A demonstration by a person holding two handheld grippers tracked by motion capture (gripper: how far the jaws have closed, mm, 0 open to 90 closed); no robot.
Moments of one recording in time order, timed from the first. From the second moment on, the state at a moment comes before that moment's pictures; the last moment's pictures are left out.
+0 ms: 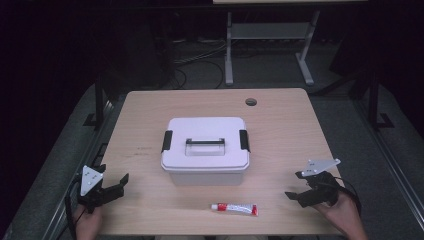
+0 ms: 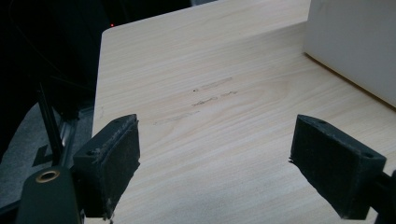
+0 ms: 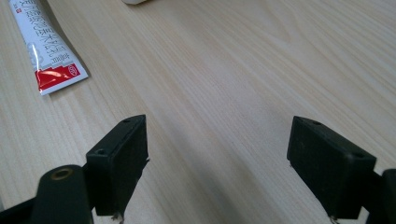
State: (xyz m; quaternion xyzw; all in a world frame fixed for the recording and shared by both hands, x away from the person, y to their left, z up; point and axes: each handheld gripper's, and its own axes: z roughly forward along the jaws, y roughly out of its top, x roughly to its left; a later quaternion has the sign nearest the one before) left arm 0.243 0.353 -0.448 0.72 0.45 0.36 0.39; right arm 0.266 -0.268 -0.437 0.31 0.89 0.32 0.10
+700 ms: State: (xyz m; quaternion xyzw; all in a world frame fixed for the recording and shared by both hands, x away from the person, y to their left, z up) left arm 0.244 0.353 -0.448 0.72 0.45 0.36 0.39; right arm 0.281 -0.265 -0.414 0.29 0.90 0.31 0.08
